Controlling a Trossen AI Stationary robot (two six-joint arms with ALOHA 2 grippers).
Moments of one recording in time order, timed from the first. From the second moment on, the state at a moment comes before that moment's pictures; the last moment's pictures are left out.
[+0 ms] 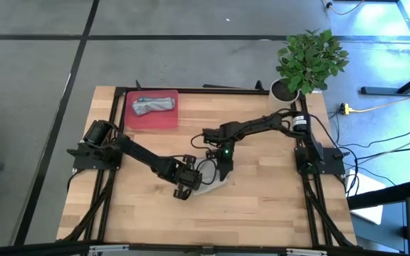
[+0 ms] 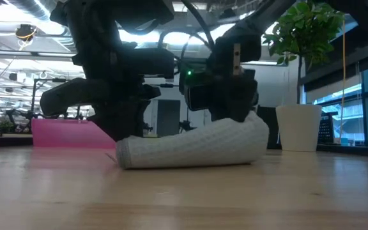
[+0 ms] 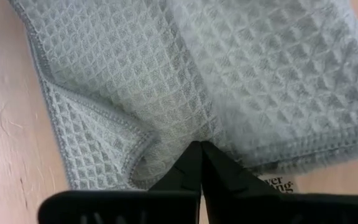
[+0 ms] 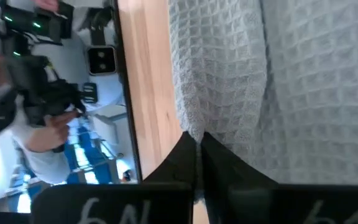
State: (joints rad) left arm -0.32 1.91 1.10 -0.46 -0.23 -0.06; right arm -0.12 2.12 1.35 -0.69 -1.00 0.10
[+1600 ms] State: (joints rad) left arm -0.39 1.66 1.09 -0.49 -0.36 -0.15; right arm -0.24 2.16 1.35 -0.59 -0.80 0.25
